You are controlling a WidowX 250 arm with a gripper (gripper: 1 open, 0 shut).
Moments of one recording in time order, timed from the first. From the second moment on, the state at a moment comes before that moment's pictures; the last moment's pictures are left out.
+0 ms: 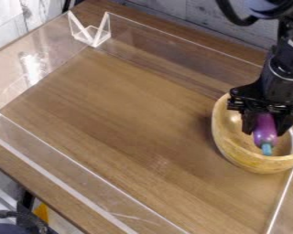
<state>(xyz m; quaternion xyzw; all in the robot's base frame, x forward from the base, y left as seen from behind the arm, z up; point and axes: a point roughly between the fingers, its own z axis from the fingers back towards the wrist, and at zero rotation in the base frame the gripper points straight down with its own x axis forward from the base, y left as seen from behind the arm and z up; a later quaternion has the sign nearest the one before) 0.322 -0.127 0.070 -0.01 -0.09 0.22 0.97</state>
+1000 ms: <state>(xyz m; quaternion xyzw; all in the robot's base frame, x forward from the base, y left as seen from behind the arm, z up) 0.325 -0.129 0.048 -0.03 -0.10 0.20 0.97</state>
